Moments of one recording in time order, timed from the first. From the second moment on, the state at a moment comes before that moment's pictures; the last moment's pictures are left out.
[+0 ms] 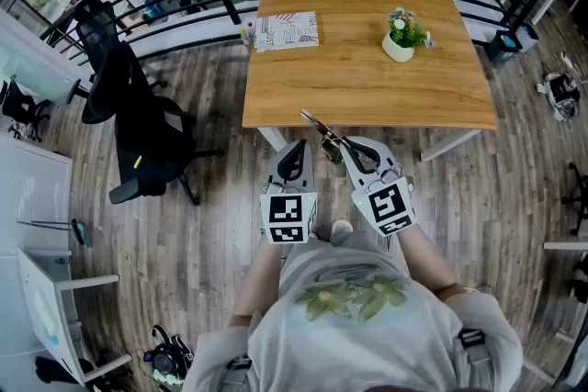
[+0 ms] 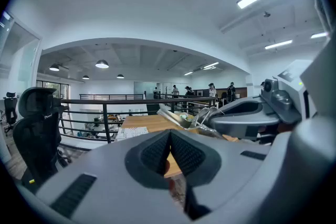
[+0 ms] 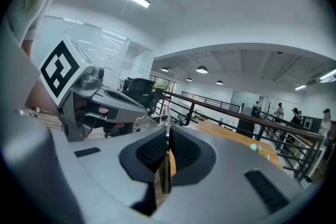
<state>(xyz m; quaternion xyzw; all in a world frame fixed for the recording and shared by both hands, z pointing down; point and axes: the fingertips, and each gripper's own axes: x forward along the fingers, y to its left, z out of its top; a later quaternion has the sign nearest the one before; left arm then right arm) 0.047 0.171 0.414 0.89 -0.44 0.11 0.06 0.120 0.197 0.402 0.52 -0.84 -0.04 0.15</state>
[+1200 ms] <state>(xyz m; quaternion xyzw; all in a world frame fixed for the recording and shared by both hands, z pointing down) 0.079 0.173 0.425 0.88 -0.44 0.12 0.08 0.167 0.192 0.415 0.51 -0.84 -0.03 0.17</state>
